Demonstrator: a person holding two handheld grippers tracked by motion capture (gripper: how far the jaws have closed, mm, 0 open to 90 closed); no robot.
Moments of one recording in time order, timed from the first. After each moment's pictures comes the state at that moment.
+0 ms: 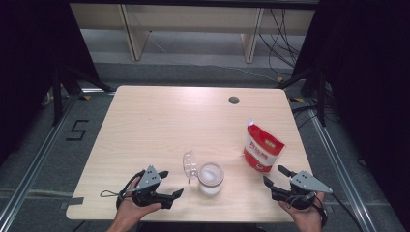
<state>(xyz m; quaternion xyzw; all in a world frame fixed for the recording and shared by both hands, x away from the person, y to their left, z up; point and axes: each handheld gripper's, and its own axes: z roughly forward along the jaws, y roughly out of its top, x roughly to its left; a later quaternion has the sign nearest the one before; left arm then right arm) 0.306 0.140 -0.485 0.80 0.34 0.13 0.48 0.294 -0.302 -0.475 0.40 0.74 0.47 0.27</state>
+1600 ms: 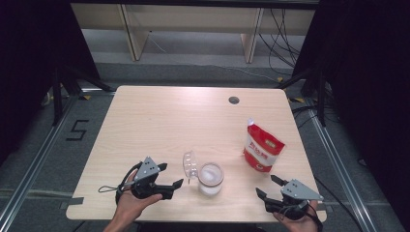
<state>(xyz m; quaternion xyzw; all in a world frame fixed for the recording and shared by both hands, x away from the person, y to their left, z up) 0.316 0.138 -0.460 0.78 0.36 0.15 0.49 0.275 -0.283 -0.480 0.38 0.78 0.45 0.24</state>
